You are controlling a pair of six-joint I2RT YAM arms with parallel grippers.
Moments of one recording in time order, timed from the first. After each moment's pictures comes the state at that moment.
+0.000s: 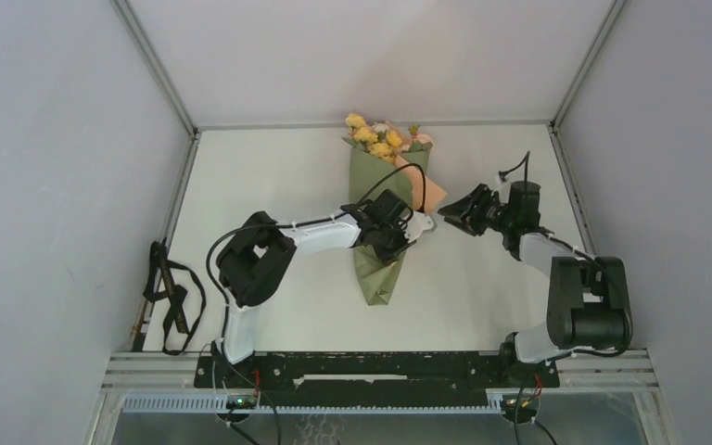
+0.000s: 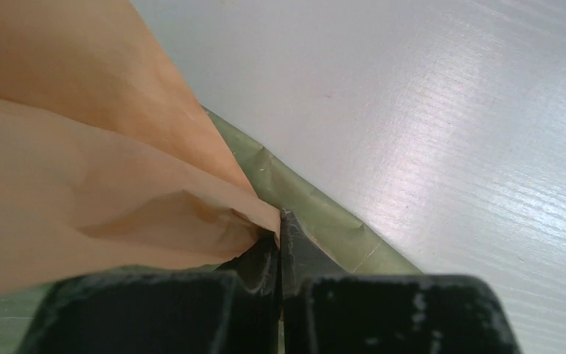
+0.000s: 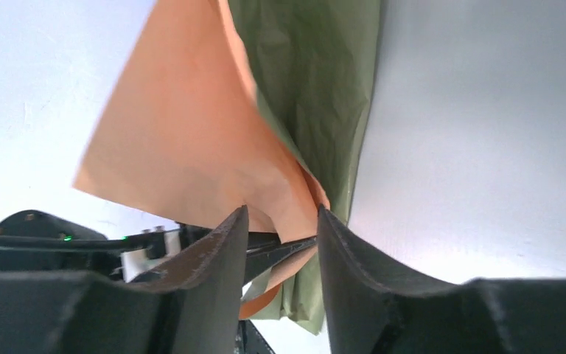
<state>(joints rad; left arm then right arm) -0.85 2.01 1.38 -0.37 0.24 0.29 -0.01 1.49 0.62 0.29 -0.73 0.88</state>
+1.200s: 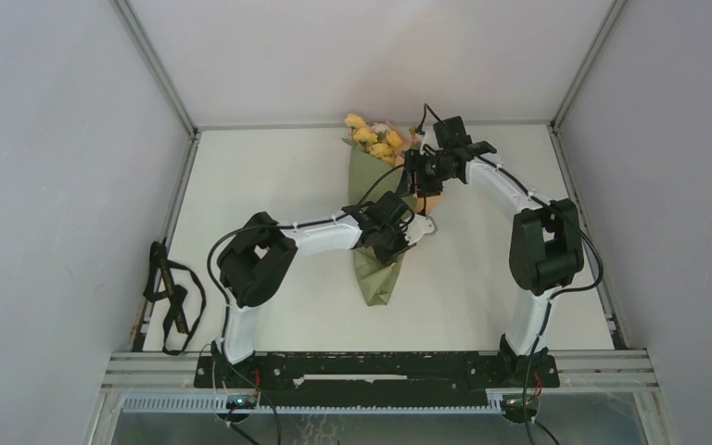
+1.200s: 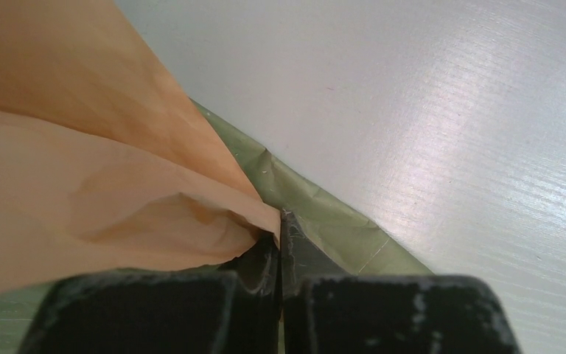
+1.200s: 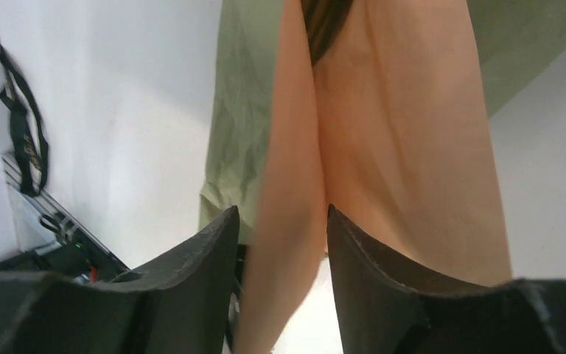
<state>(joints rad) -0.87 2.02 1.37 -0.38 0.20 0.33 0.31 1.88 1.55 -0.63 -0.48 0.29</state>
